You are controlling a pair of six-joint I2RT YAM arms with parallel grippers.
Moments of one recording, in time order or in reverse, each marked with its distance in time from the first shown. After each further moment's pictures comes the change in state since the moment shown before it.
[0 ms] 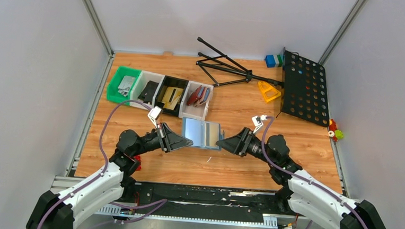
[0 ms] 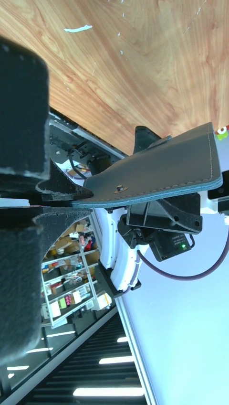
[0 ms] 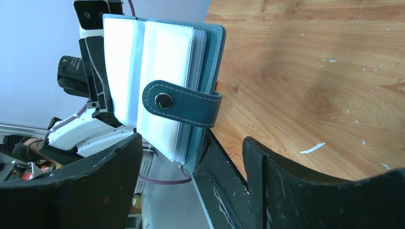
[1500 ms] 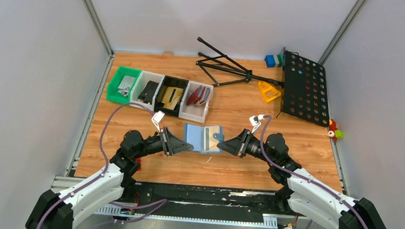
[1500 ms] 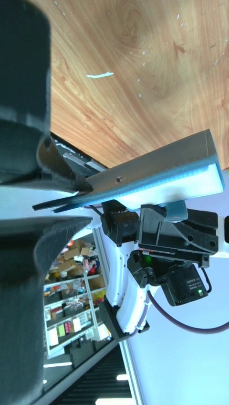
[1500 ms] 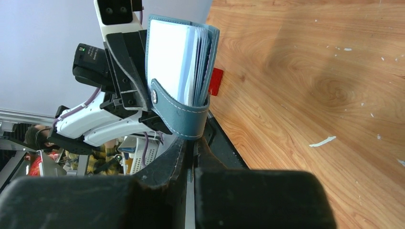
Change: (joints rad) left arm -0.020 -0.003 -0.031 -0.121 -0.025 0.143; right arm -0.006 0.047 0.013 0.028 -0.073 0.018
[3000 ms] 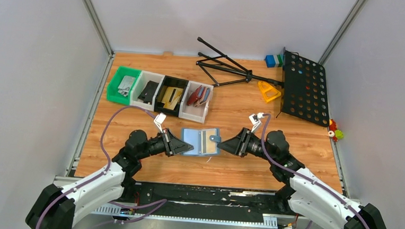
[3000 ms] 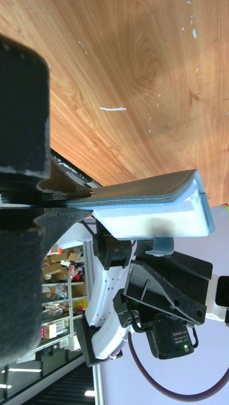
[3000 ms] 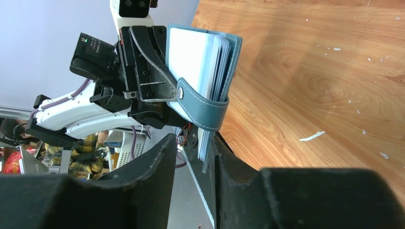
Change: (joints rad) left arm -0.027 0.054 -0.007 -0.079 -0.108 0.016; right arm 0.002 -0.045 0.072 -0.188 -0.006 -0.093
